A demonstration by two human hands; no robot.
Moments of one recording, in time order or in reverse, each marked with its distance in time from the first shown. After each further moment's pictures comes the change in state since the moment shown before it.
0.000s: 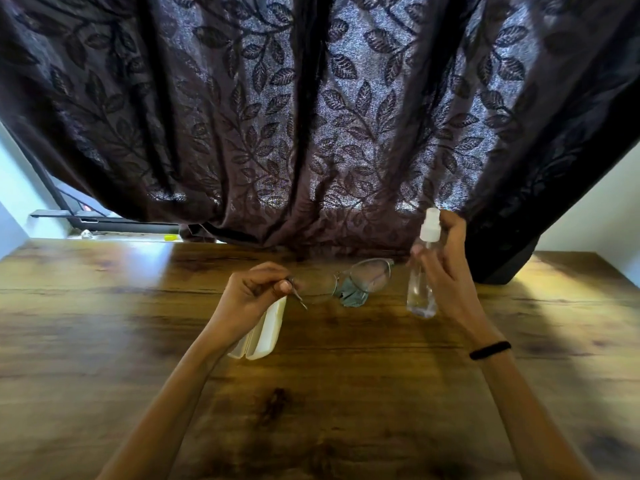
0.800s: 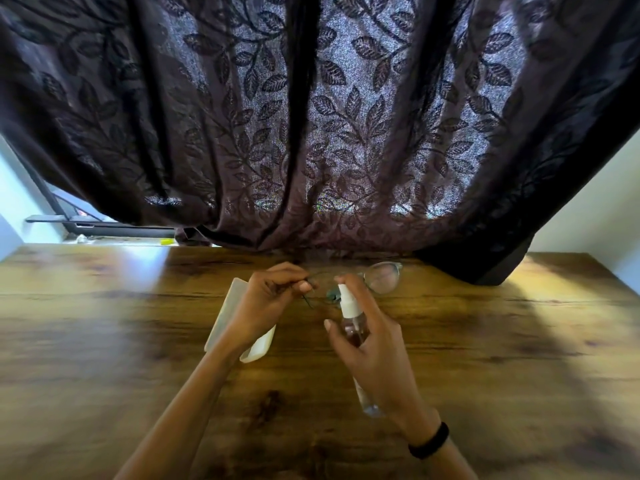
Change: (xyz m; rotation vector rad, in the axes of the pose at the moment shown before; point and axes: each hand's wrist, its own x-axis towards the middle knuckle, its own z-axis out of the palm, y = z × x) left_hand 0.012 0.007 0.033 0.131 0.036 -0.012; right_hand -0.077 -0.035 0.072 -0.179 -0.106 0.015
